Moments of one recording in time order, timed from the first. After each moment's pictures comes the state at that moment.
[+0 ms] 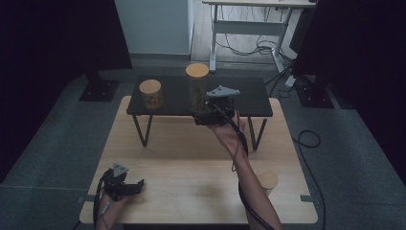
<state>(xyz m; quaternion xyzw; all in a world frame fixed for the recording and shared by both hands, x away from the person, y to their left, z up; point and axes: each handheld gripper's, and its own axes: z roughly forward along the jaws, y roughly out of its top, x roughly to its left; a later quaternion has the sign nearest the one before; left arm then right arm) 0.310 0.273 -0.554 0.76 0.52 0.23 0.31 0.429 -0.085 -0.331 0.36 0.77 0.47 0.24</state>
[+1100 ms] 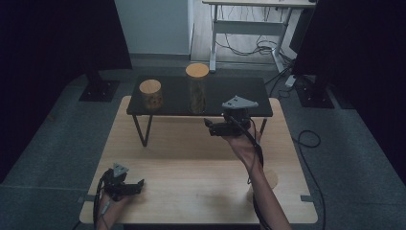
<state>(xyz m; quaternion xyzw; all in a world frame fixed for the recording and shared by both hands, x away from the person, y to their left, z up) 0.310 0.273 -0.554 0.76 0.52 0.23 0.31 0.395 -0.126 -0.336 0.36 0.76 0.47 0.25</state>
